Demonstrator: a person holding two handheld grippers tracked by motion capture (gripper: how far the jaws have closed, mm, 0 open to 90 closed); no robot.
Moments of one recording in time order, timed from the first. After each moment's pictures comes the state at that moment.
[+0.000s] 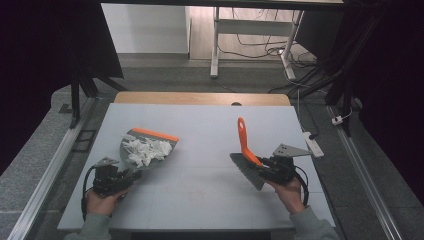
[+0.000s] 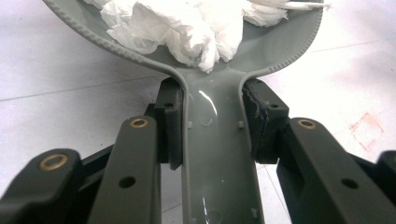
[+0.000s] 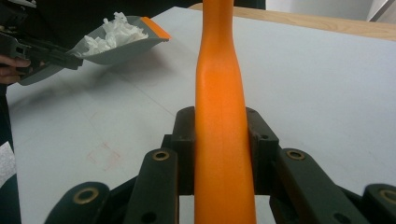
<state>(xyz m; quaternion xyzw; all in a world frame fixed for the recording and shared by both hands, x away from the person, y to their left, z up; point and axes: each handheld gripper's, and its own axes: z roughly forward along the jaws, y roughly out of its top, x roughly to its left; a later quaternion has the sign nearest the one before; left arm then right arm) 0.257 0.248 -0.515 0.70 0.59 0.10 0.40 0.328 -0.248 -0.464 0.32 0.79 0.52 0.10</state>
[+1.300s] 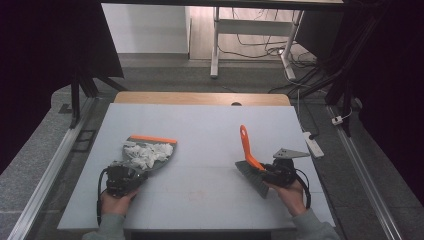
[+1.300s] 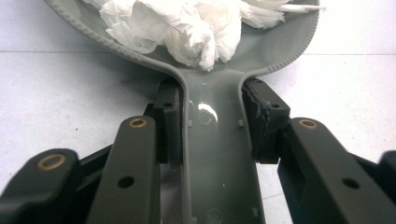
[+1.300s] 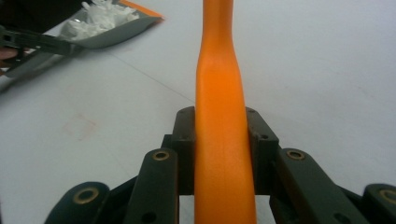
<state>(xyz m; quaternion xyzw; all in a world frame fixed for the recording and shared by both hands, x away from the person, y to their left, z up) 0.268 0.226 -0.538 0.67 0.65 0.10 0.36 0.338 -0.260 -0.491 0.38 0.80 0.46 0.08</state>
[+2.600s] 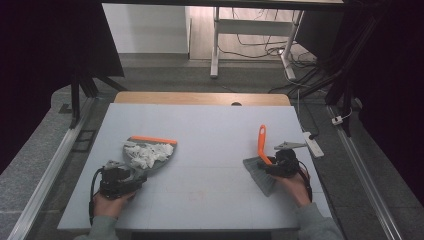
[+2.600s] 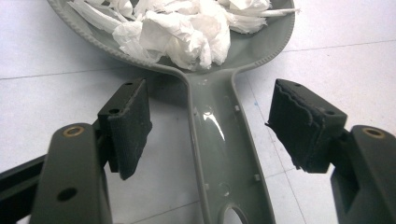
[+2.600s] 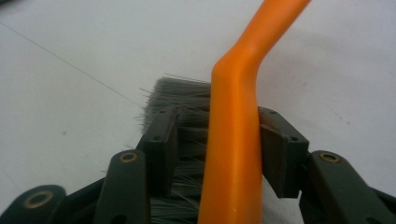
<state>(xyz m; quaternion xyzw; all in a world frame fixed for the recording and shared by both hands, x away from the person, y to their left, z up) 0.258 0.235 -0.525 0.69 0.61 0.13 0.36 0.375 -0.278 -0.505 0.44 0.82 0.36 0.12</state>
